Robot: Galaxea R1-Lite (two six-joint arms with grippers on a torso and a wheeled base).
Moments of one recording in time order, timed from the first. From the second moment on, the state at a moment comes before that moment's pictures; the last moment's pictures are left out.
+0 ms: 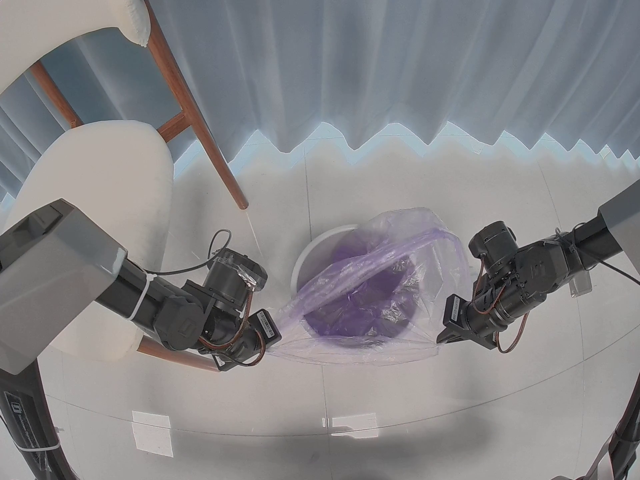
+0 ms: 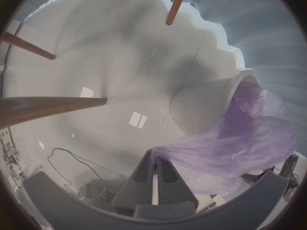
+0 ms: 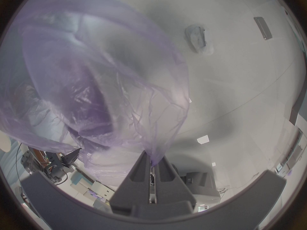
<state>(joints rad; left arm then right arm) -0.50 2.10 -1.05 -0.10 0.03 -0.94 0.35 2.05 -1.17 0.26 0.24 0.69</state>
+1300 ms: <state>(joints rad) -0.49 2.10 -0.94 -0.38 0.11 -0.90 0.37 2.02 -0.99 0.03 0.14 0.71</state>
